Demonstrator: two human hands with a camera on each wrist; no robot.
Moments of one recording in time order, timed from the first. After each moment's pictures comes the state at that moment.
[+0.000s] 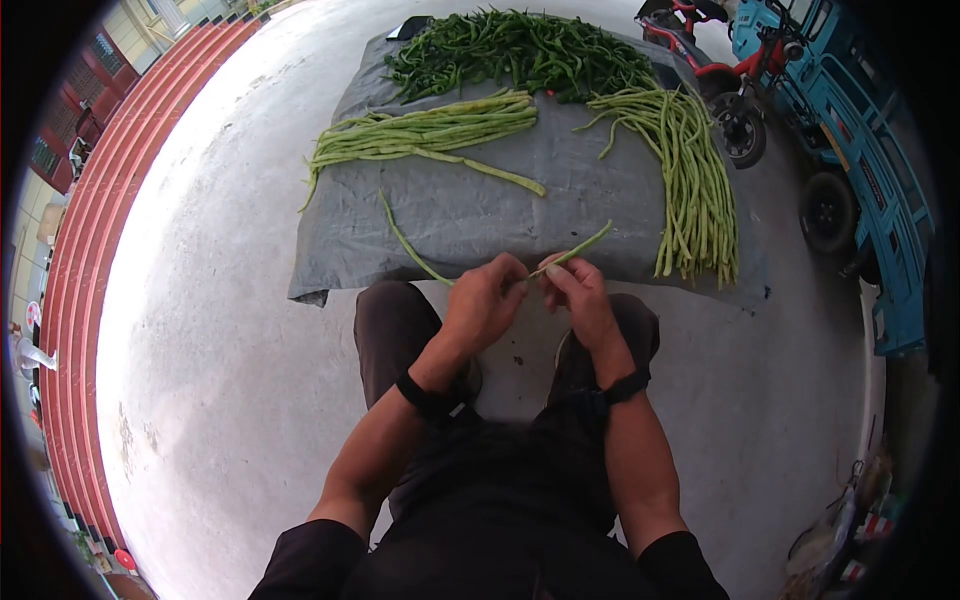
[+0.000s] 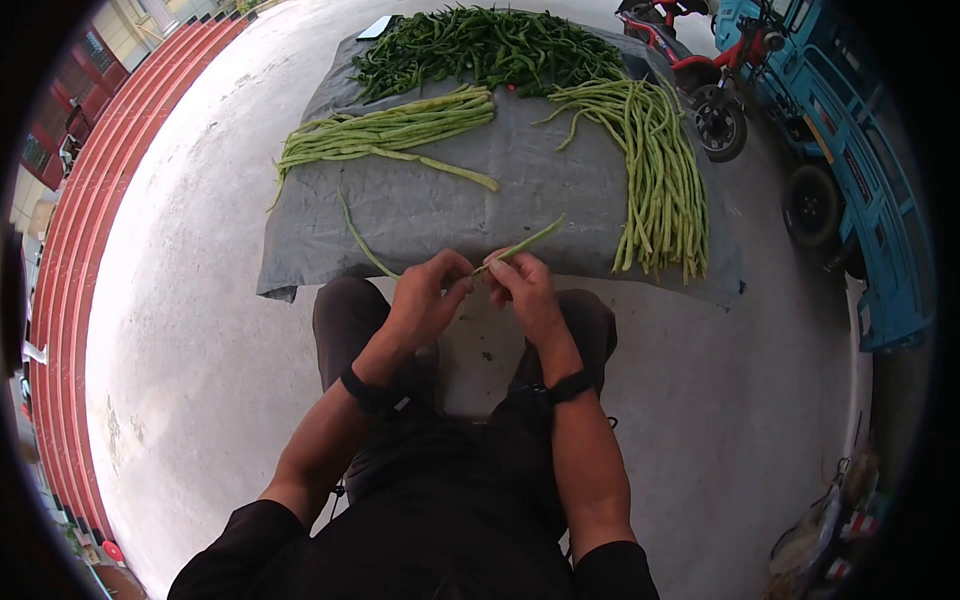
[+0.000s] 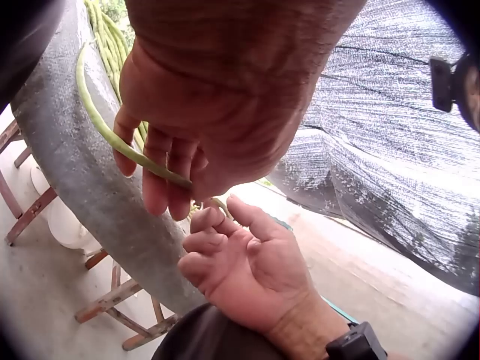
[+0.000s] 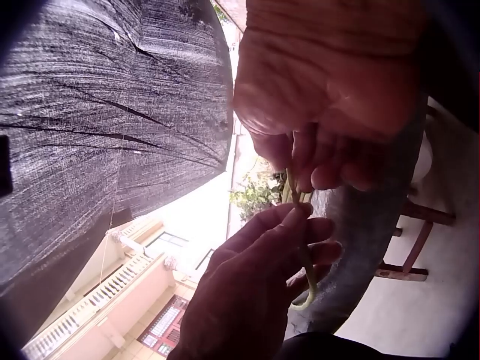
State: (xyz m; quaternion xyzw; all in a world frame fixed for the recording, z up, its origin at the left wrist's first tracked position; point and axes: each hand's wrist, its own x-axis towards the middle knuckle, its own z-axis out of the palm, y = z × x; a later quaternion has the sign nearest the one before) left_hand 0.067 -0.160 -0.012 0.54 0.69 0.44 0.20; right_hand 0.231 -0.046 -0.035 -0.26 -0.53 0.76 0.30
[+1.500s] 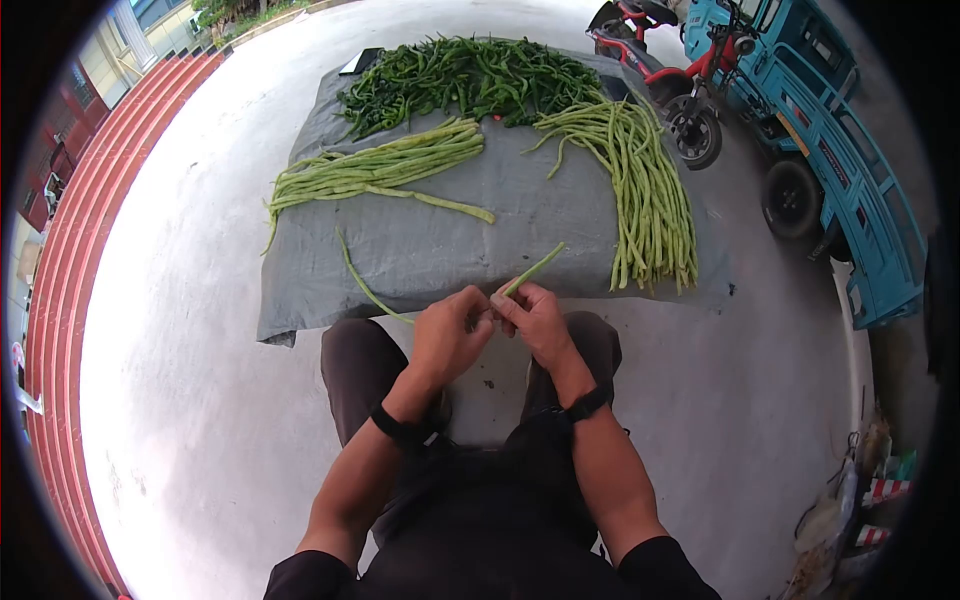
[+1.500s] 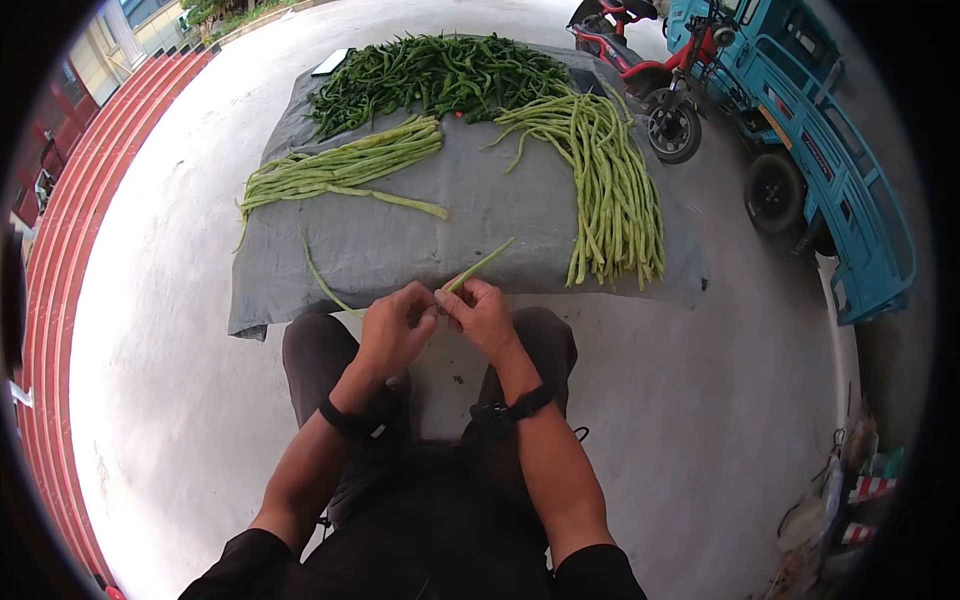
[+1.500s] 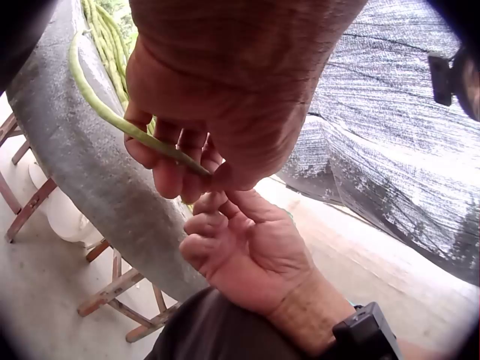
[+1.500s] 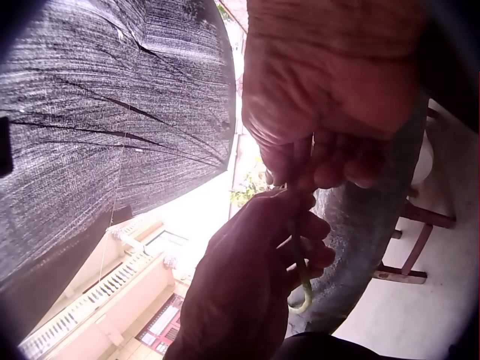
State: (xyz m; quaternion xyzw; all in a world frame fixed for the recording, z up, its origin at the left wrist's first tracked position) left_hand 0.082 -0.154 0.003 0.56 0.70 0.41 0.17; right_hand 0.229 -0.044 -0.039 -0.28 -0.57 0.71 0.31
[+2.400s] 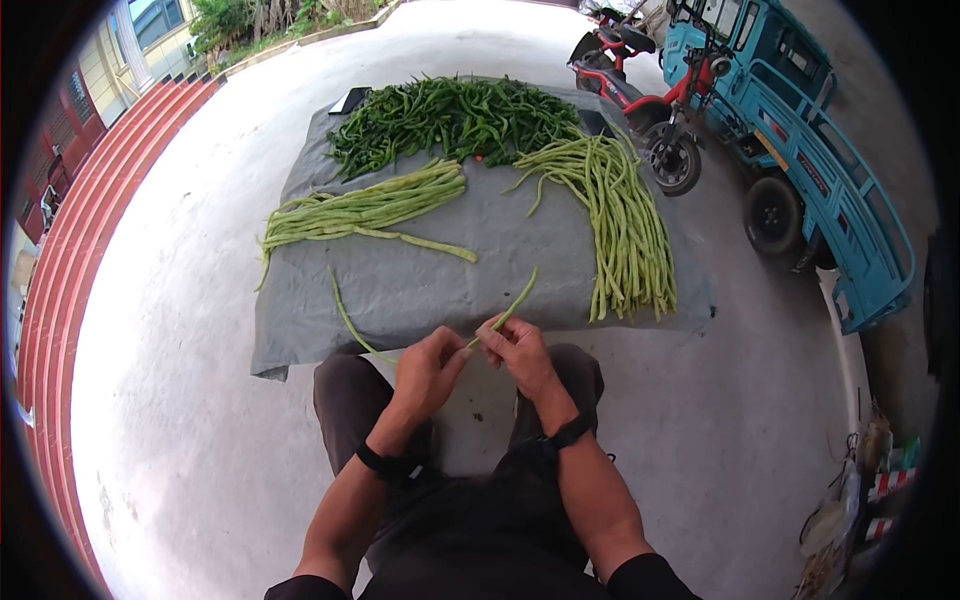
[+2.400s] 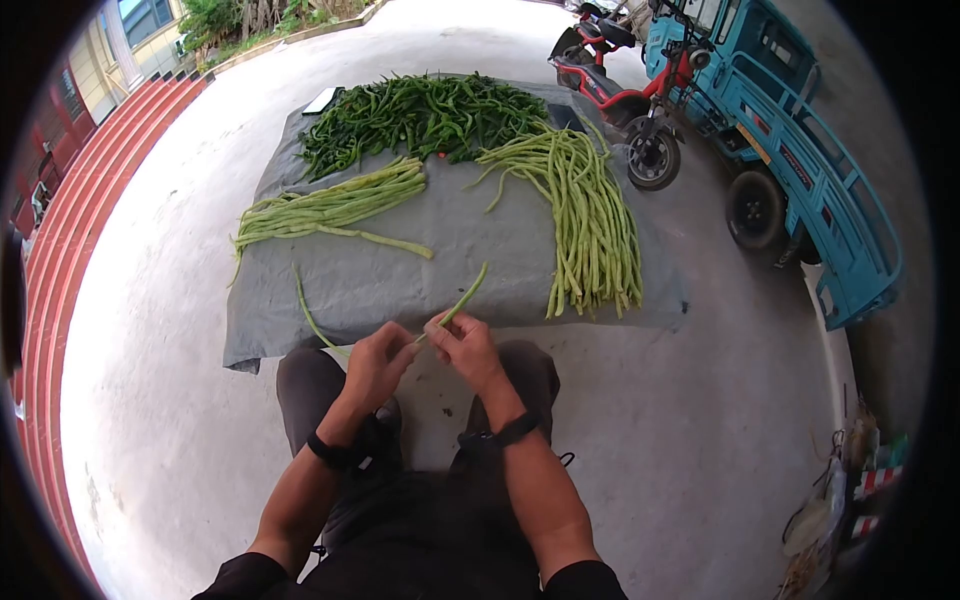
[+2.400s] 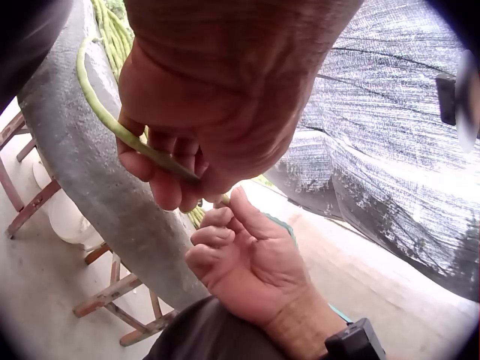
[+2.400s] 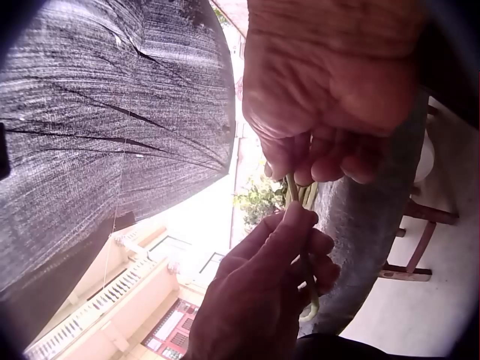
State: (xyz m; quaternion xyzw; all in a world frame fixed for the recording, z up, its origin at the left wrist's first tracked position) left_hand 0.074 -0.164 -0.007 0.54 0.69 0.43 0.22; right_hand 0.233 -0.047 -0.031 -0.27 -0.54 0.73 0.32
